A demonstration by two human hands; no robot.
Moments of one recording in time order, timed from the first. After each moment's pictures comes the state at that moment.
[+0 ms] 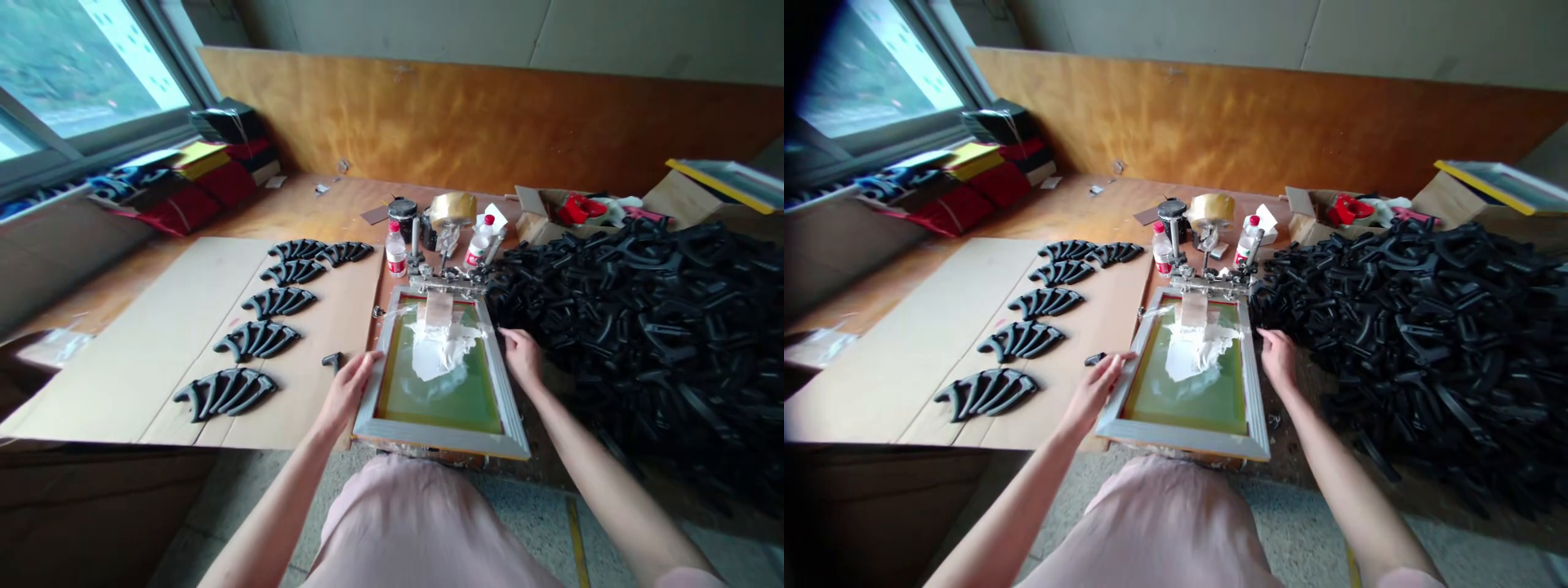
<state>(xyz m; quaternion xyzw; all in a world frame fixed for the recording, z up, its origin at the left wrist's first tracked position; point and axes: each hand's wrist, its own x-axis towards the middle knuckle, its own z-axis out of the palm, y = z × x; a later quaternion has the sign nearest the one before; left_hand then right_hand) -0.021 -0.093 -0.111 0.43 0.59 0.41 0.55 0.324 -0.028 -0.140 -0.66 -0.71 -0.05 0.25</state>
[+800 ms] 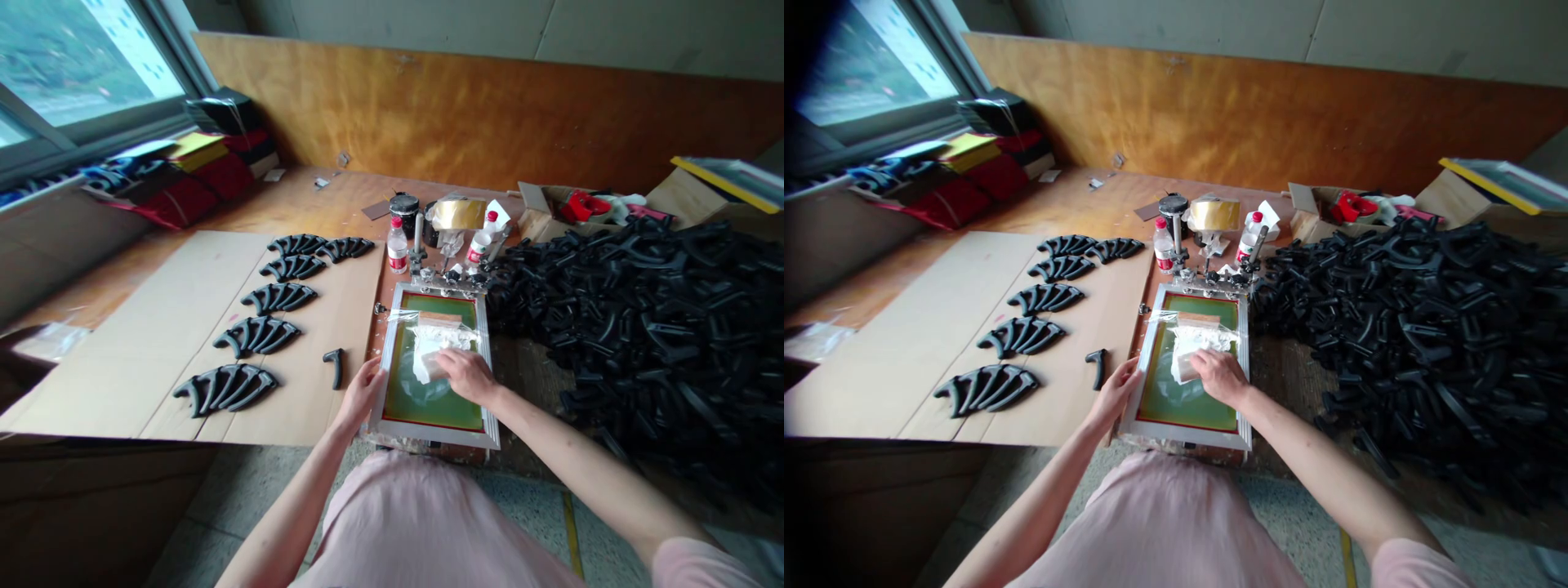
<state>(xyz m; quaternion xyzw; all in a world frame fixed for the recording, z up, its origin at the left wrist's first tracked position) -0.019 -0.095 -0.198 0.45 0.63 0.36 0.52 0.244 -0.056 -0.126 -0.44 -0.89 0.09 0.10</state>
